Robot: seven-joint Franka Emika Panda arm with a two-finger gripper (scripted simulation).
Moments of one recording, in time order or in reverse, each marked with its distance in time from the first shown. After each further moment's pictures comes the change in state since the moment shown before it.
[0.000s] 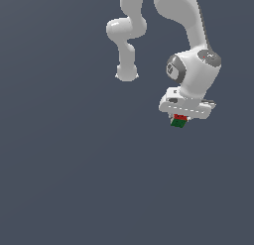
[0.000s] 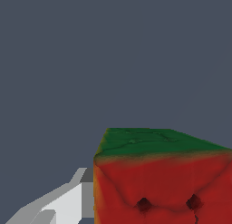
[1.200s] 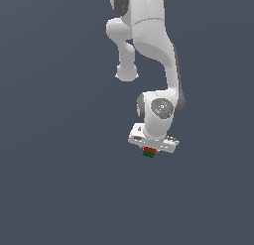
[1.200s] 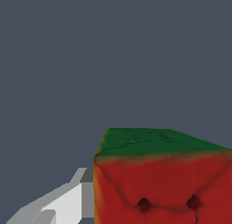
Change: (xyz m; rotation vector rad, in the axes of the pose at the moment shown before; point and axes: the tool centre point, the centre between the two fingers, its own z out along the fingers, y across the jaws) arm 0.134 0.104 0.101 0.000 -0.003 0.003
